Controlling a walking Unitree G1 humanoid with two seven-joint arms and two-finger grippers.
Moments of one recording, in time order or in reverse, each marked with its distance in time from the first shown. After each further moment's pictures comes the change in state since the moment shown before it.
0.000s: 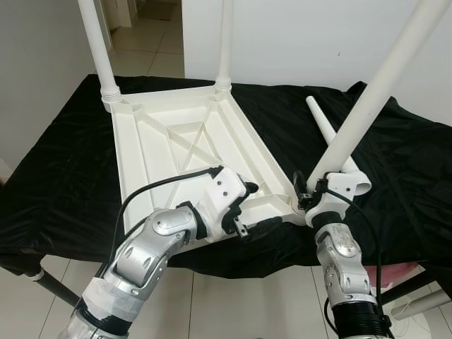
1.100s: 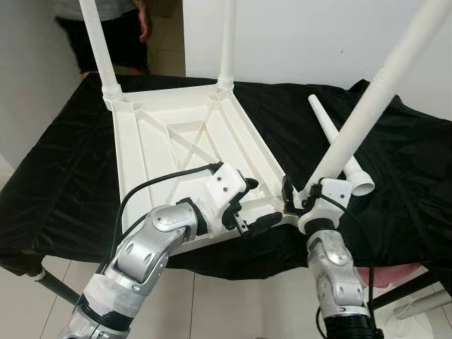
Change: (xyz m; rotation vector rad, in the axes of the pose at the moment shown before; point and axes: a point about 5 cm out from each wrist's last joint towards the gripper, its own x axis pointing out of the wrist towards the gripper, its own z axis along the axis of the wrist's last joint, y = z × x) left arm 0.001 0.004 0.003 0.008 -0.007 0.007; right arm -0.011 0.002 0.005 0.021 0.001 0.055
